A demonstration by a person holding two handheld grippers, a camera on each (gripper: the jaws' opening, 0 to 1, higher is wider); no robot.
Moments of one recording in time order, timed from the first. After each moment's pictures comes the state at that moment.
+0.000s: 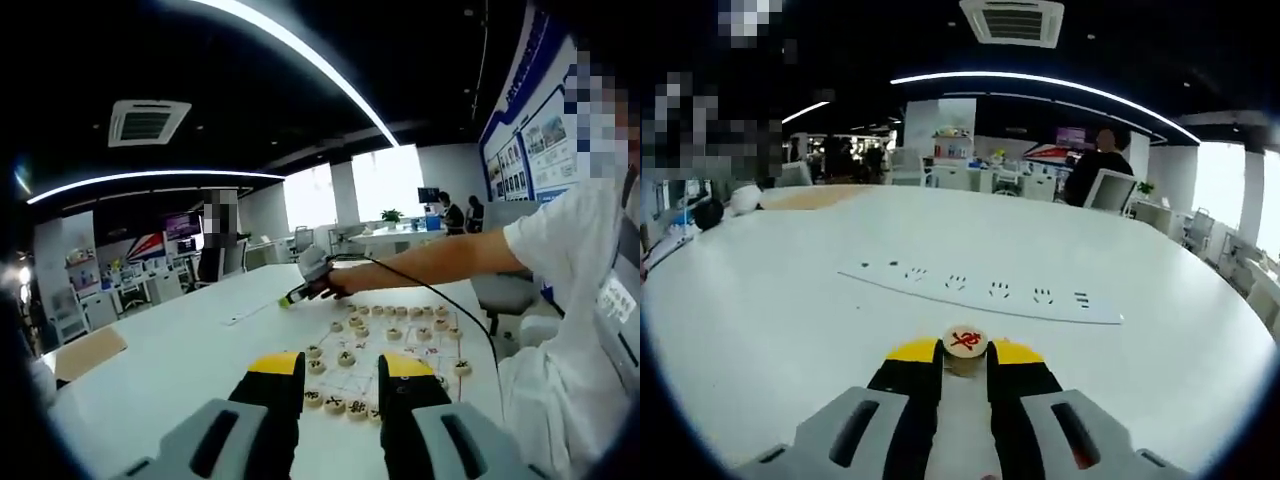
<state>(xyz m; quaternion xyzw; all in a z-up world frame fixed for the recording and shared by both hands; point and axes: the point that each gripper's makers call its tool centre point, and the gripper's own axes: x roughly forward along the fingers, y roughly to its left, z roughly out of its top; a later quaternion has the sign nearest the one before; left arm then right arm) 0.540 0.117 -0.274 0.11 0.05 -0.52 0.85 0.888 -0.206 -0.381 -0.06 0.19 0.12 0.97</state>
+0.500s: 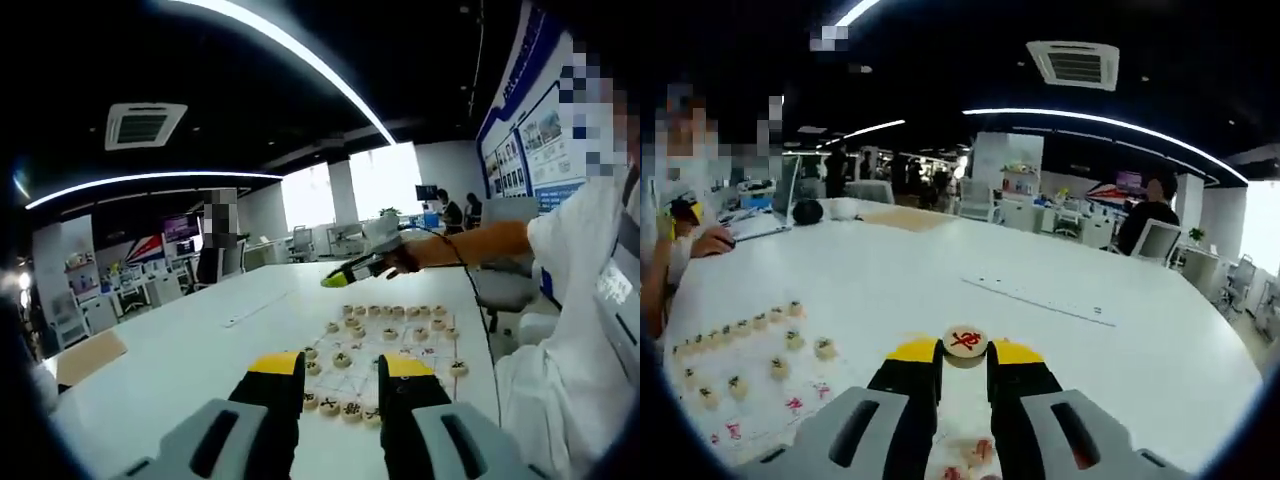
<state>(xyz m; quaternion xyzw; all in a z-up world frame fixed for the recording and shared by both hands) 0.536 0.111 -0.270 0.12 0.05 -0.52 0.84 0.677 -0.173 -0.313 -0.09 0.11 0.27 0.95</state>
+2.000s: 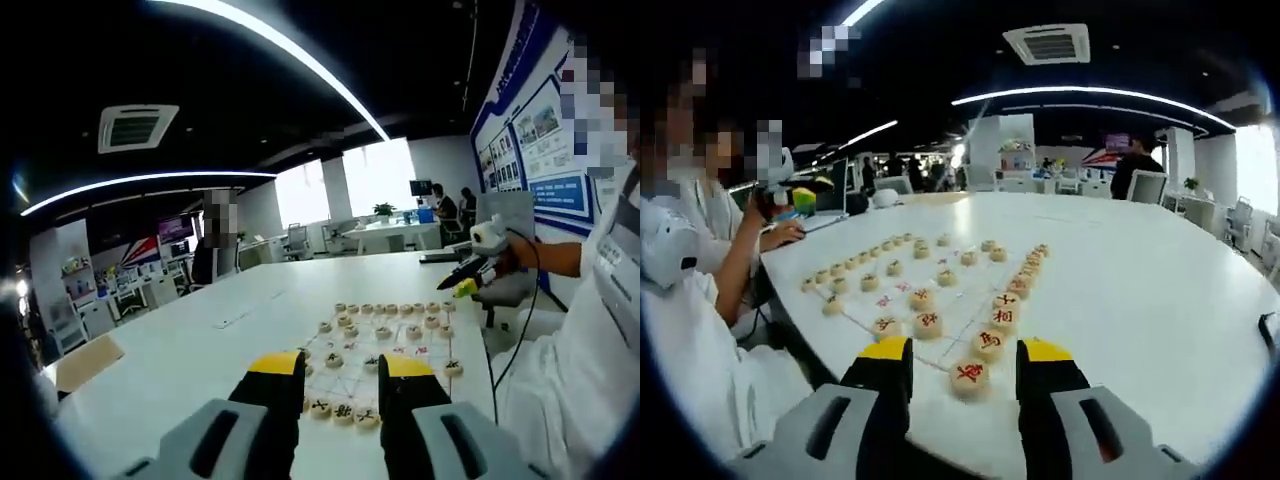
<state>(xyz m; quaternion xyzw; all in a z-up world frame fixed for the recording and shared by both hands) 0.525 0.104 -0.276 0.13 0.05 -0.53 0.84 0.452 -0.206 -0.346 0.02 0.12 0.25 0.96</state>
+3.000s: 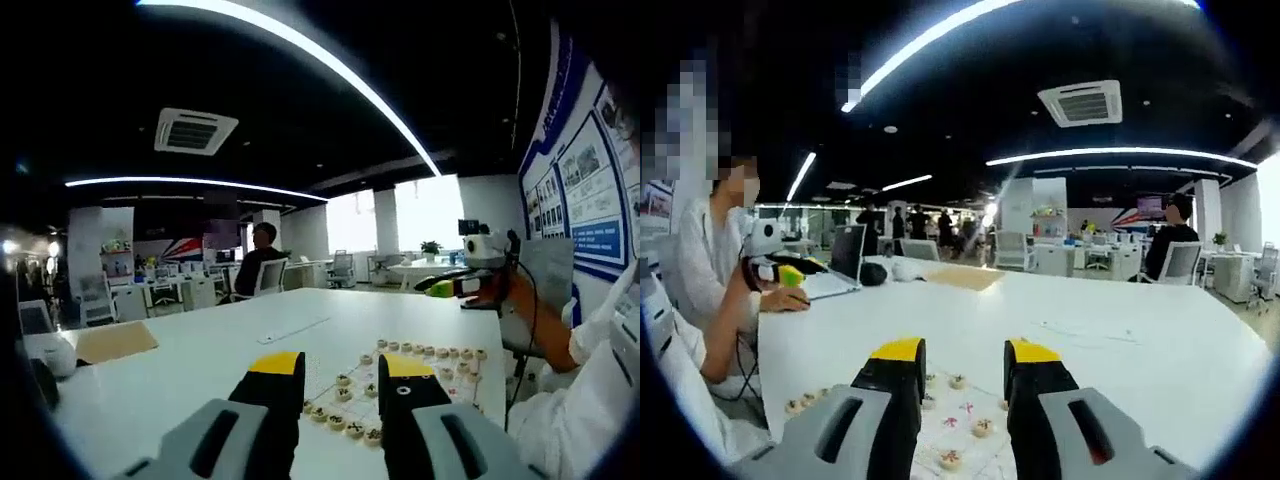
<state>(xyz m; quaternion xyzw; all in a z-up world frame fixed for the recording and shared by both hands) 0.549 0.150 -0.225 0.04 0.01 -0.44 0.90 0.566 -0.122 -0.241 -0.06 0.02 0.33 0.94</state>
